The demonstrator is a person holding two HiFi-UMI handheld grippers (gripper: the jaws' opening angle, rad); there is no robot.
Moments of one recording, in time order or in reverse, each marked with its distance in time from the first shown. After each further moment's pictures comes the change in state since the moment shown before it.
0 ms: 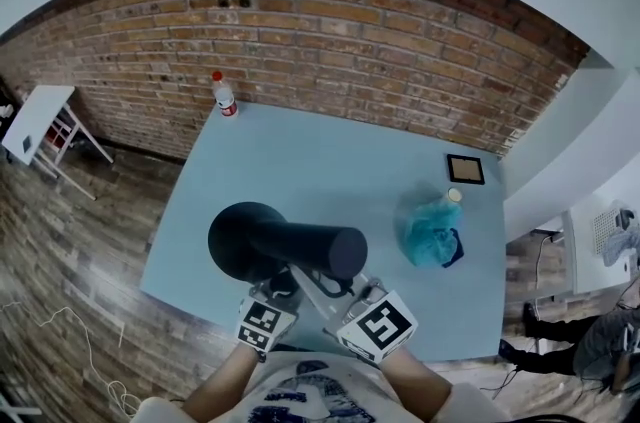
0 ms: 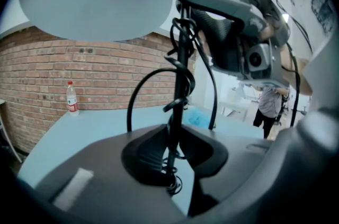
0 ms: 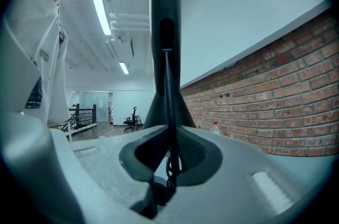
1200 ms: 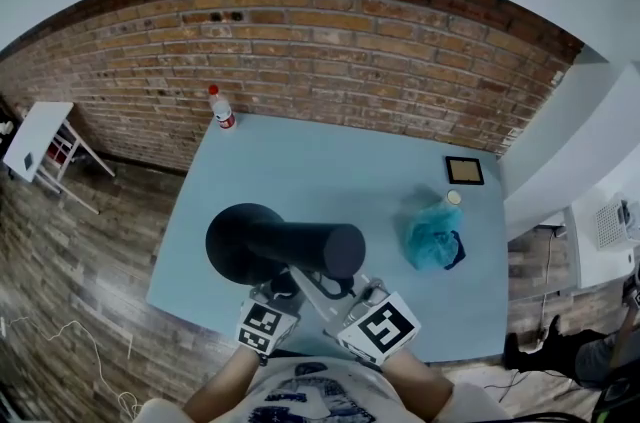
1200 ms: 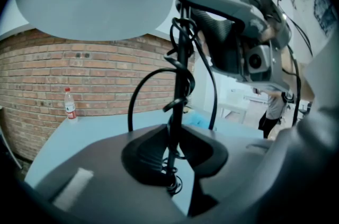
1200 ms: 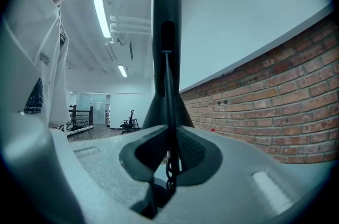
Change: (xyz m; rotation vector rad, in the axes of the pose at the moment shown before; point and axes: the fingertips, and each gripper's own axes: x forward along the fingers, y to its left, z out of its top) left arm 0.001 0.010 0.032 0.023 -0.006 -0.015; right arm 0.005 -0.011 0.030 -0.016 -0.044 -0.025
